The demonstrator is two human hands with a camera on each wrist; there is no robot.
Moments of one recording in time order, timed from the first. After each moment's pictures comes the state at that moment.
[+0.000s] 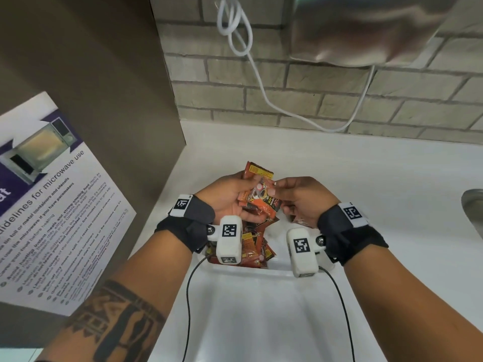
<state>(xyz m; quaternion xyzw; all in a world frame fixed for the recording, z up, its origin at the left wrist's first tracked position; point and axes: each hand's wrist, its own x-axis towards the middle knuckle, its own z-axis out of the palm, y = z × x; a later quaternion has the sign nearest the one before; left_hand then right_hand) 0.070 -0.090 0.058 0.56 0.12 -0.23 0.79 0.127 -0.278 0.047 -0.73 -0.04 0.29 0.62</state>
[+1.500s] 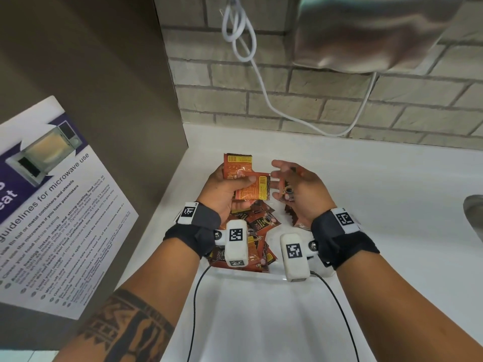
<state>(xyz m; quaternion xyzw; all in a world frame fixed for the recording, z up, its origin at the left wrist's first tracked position) 0.075 -0.086 0.043 0.57 0.16 0.02 0.81 0.122 -0.261 0.059 -0.68 -0.05 0.17 0.71</state>
